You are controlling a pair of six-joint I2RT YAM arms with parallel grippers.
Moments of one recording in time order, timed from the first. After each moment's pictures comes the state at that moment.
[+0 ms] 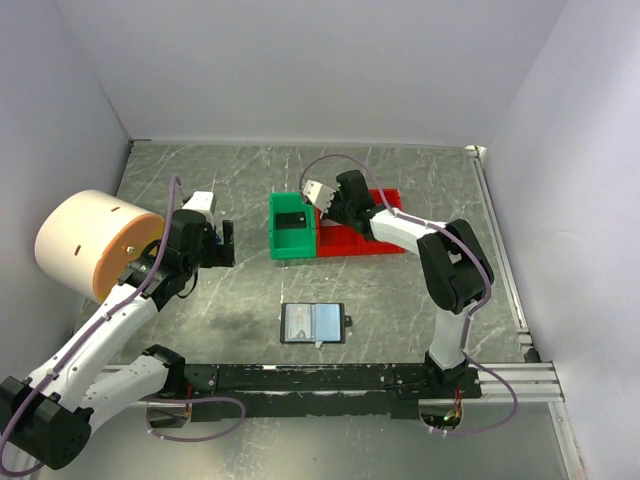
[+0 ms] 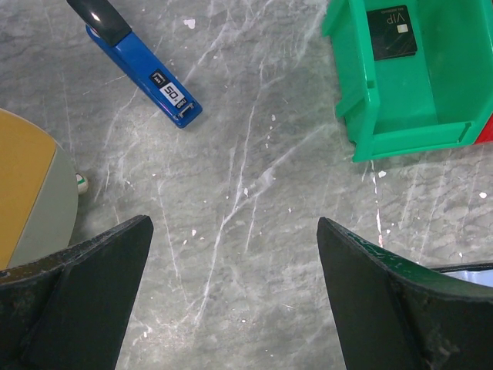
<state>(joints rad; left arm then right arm) -0.45 0.92 0.79 -0.50 -0.29 -0.25 0.50 1.89 1.21 -0.01 -0.04 -0.81</state>
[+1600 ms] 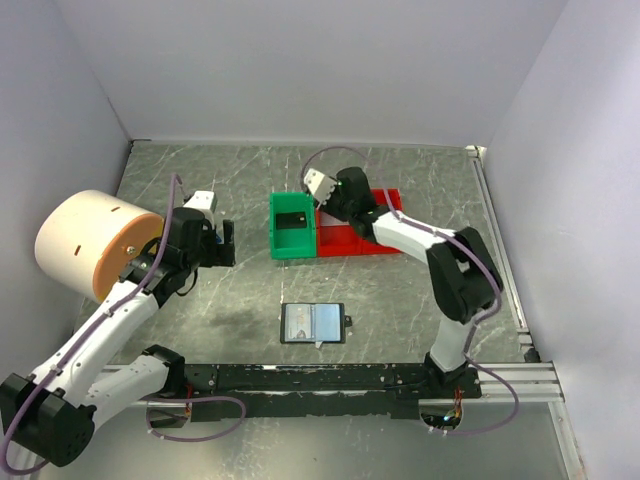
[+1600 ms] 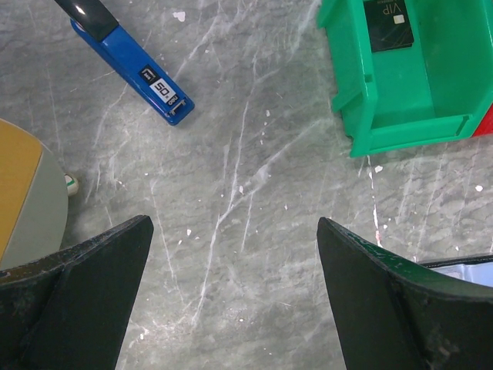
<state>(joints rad) -0.42 0.94 0.79 -0.49 -0.23 -0.23 0.54 1.85 1.19 0.07 0.03 -0.76</state>
